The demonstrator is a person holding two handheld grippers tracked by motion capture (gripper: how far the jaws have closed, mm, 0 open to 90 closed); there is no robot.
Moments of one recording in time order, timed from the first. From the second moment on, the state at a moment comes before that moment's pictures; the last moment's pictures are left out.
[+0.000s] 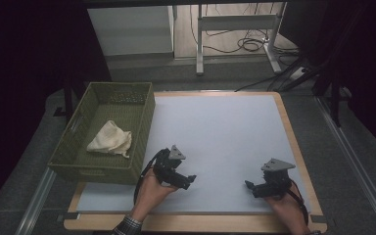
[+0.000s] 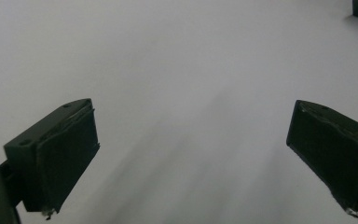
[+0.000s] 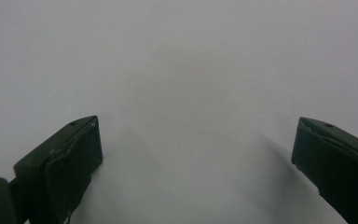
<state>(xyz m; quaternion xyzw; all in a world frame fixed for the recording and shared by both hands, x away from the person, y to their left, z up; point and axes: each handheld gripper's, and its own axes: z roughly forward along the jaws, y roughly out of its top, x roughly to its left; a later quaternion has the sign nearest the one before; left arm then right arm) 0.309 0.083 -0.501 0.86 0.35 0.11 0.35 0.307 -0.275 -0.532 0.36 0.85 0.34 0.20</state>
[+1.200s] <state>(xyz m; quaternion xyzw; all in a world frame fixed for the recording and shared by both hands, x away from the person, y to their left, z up) 0.352 0.093 -0.432 0.86 0.37 0.10 0.34 0.306 -0.275 -0.532 0.36 0.85 0.34 0.20</state>
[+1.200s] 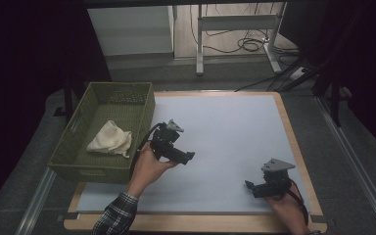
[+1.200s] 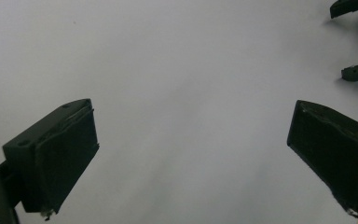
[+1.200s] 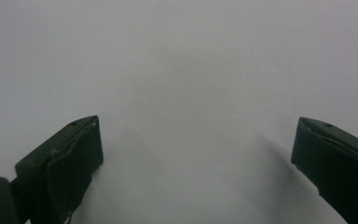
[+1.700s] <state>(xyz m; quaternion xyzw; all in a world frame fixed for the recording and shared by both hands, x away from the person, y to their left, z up) 0.374 0.119 -0.408 0.85 0.38 0.10 0.35 0.306 -0.275 -0.532 0.36 0.85 0.34 0.20</state>
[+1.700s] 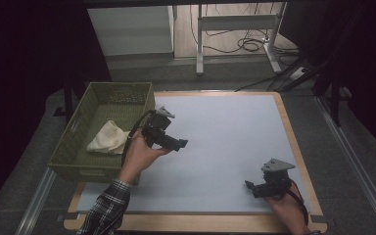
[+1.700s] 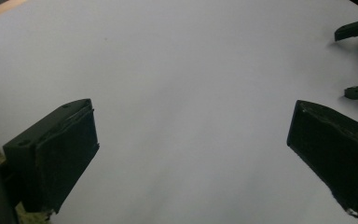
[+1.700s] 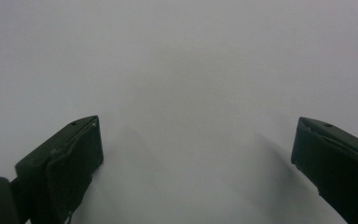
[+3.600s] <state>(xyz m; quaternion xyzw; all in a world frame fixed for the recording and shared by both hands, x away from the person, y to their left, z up) 0.433 0.301 -0.466 0.80 0.55 0.12 0.20 0.306 -0.275 -0.532 0.36 0.85 0.34 0.20</state>
